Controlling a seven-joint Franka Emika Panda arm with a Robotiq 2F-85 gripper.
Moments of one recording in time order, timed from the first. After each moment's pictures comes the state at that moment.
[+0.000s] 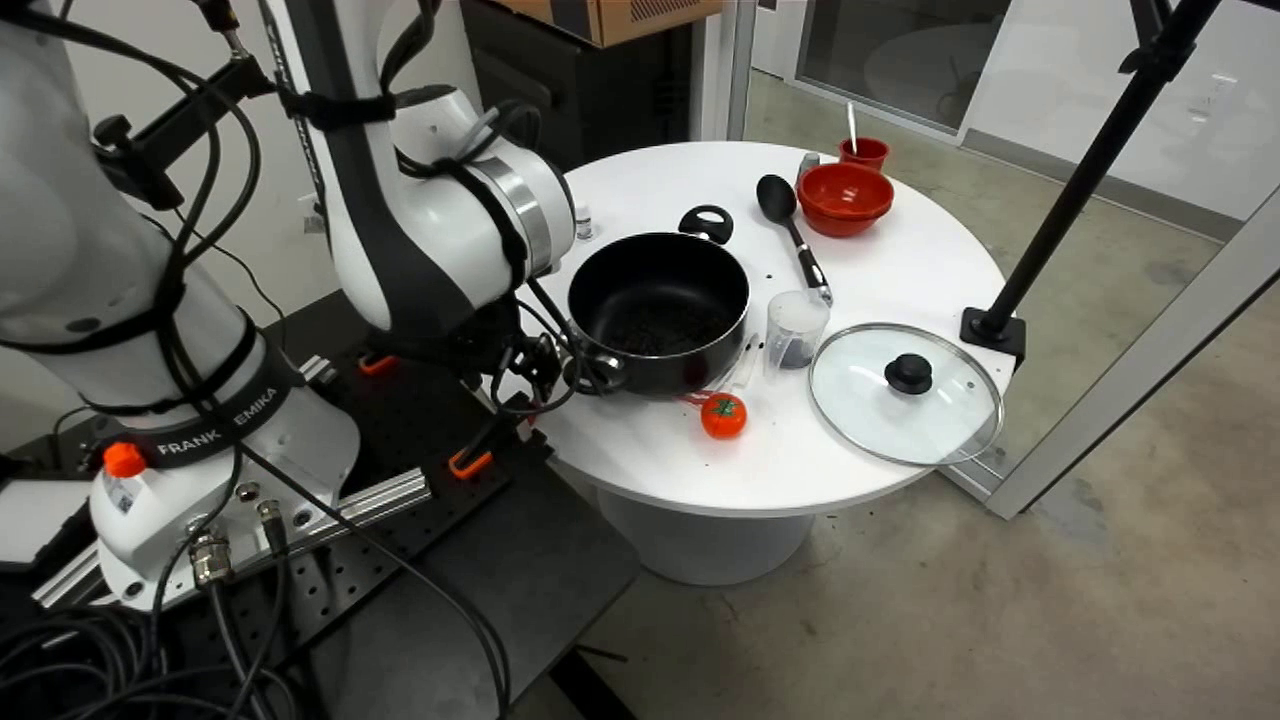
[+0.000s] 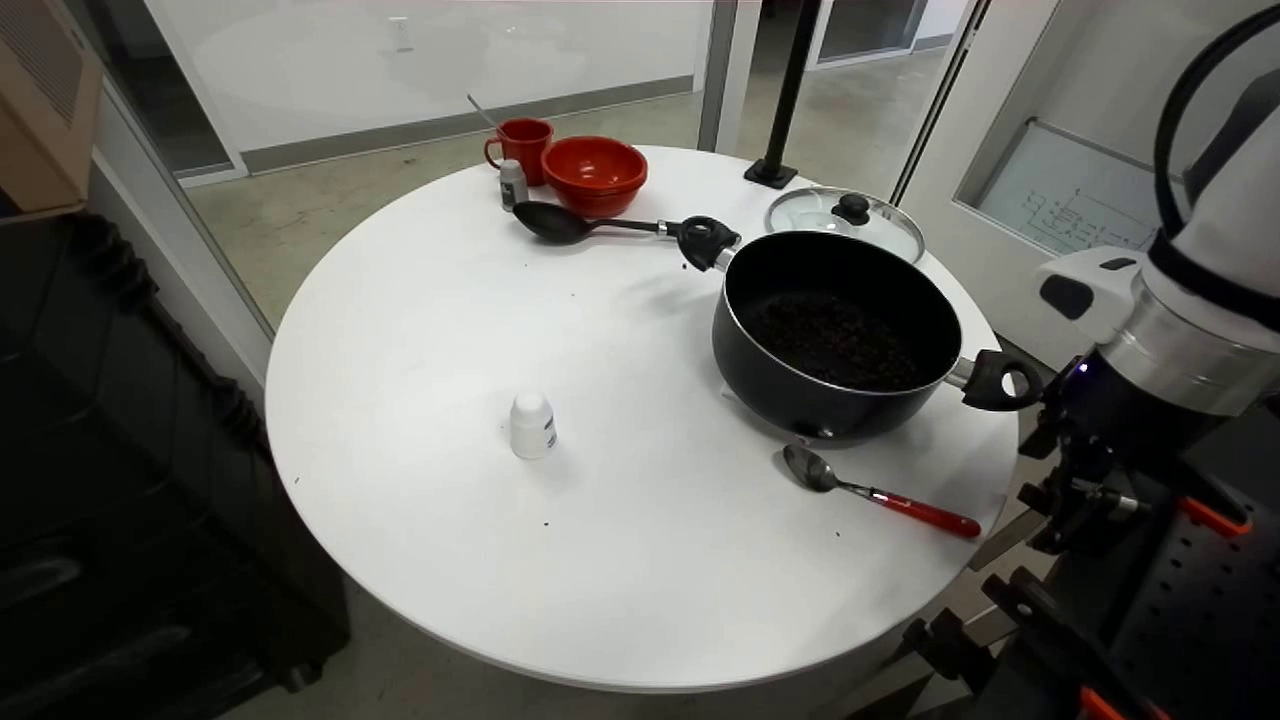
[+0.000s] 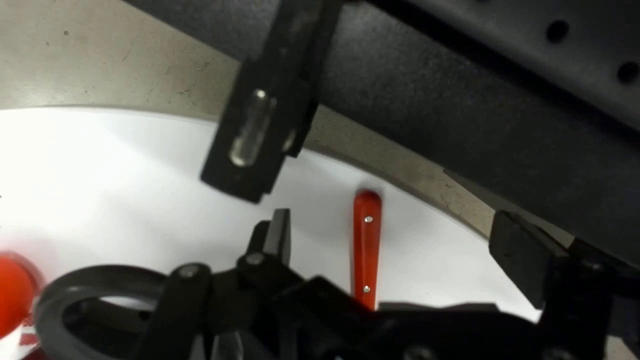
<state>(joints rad) -0.16 0.37 -0.29 -2.77 -2.09 3.19 1.18</state>
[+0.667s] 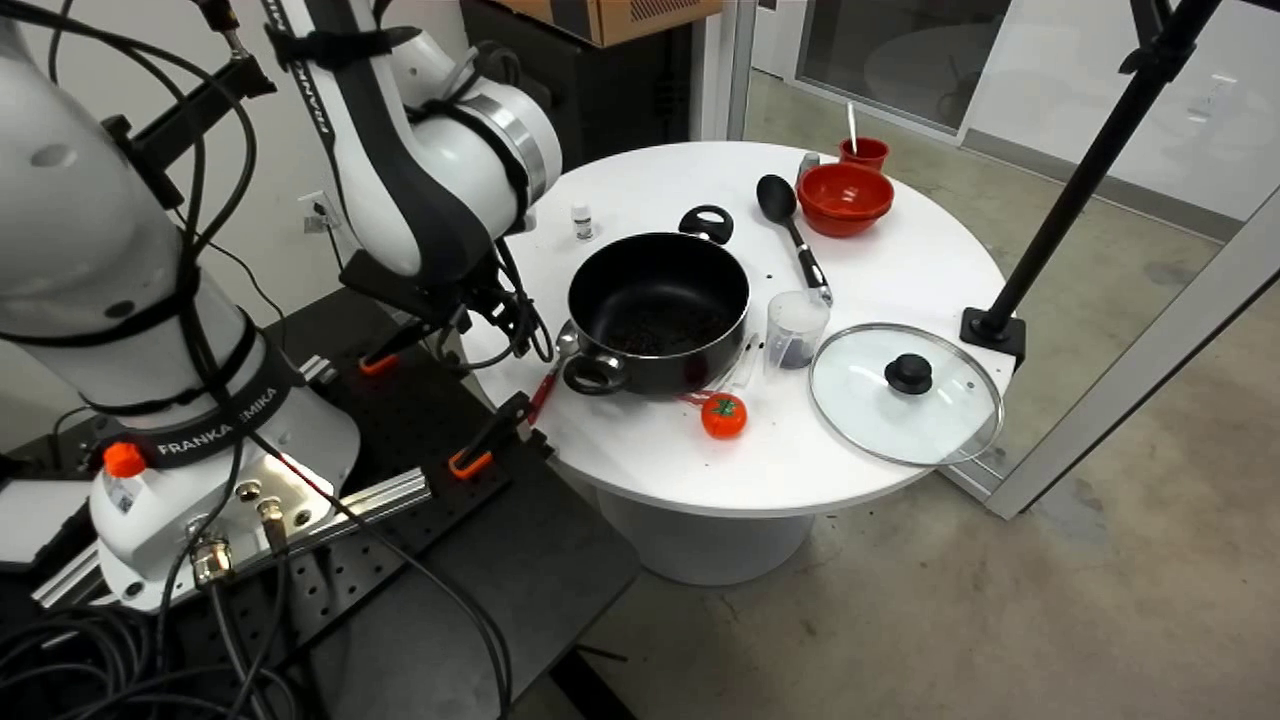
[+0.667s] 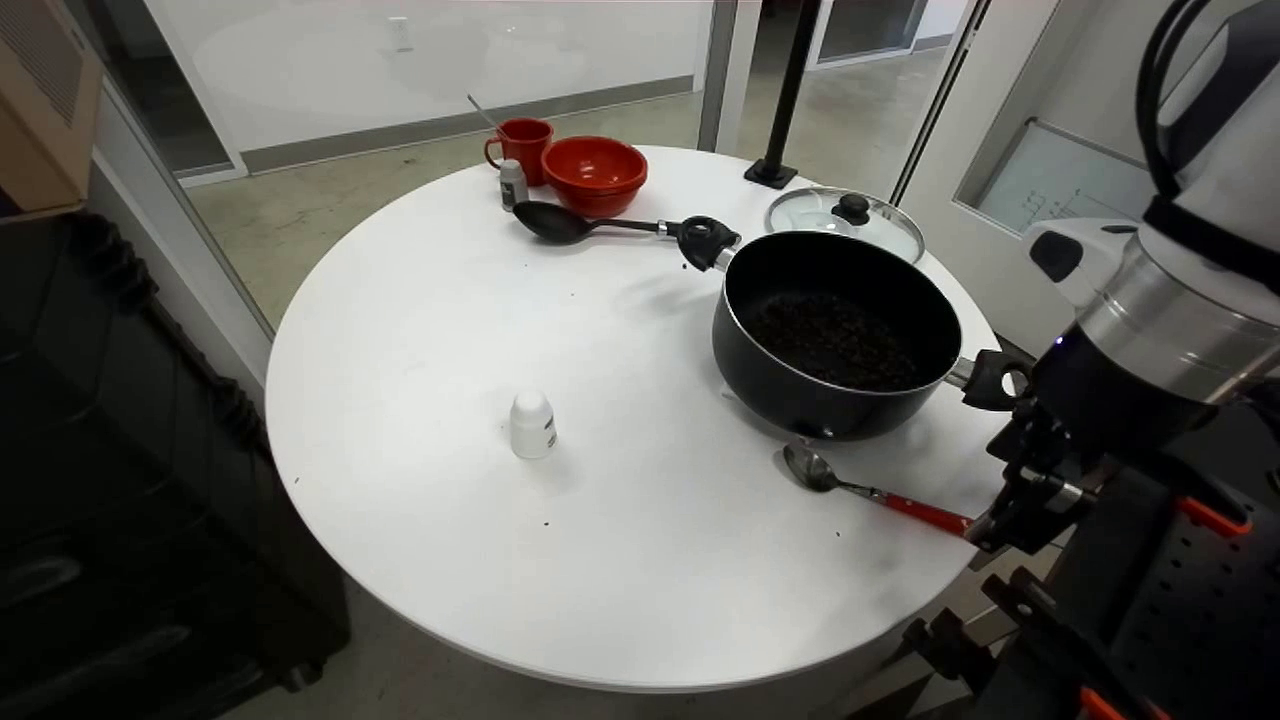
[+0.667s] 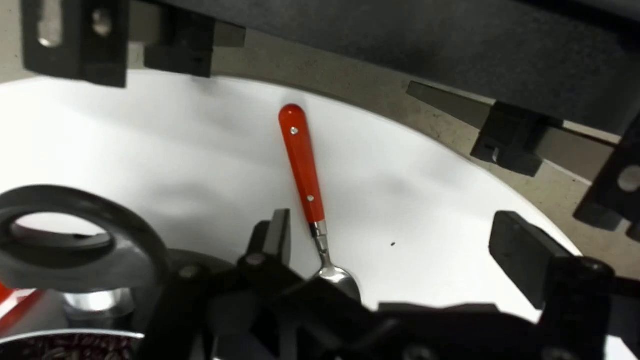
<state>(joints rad) 0.10 0.29 -0.37 -2.77 -2.12 3.29 1.60</state>
